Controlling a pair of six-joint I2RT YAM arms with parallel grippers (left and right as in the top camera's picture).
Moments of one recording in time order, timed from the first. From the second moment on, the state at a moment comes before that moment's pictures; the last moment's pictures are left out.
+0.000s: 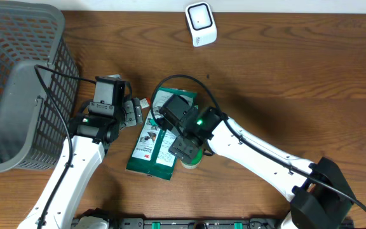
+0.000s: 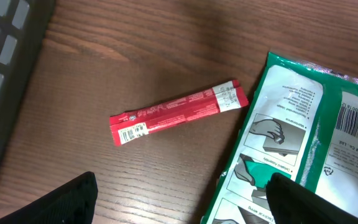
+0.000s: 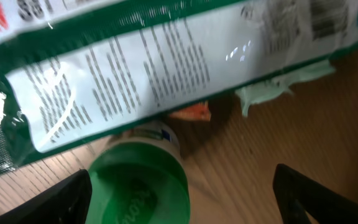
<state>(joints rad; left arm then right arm) -0.21 1.28 0.93 -0.68 -0.14 -0.33 0.88 1.74 1.33 -0.92 0.05 -0.12</state>
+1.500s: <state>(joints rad) -0.21 1.28 0.93 -0.68 -0.14 -0.33 0.57 1.75 1.20 -0.93 0.18 0.43</state>
